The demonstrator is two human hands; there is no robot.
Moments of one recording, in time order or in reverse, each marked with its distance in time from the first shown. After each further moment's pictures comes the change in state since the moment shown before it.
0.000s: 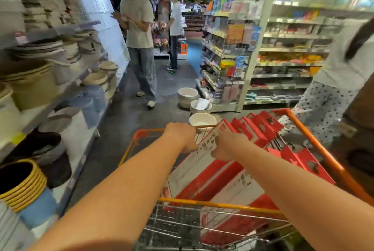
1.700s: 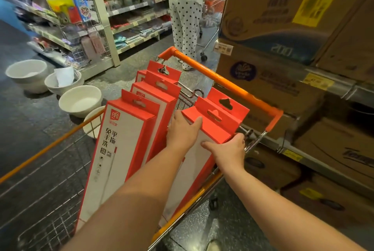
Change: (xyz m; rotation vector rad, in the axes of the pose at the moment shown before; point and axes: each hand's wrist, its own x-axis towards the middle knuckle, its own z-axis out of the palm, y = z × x) left_hand 0.192 0.210 0.103 -1.052 -0.130 0.301; right_hand 0.011 0.105 0.193 1.287 0.700 1.395
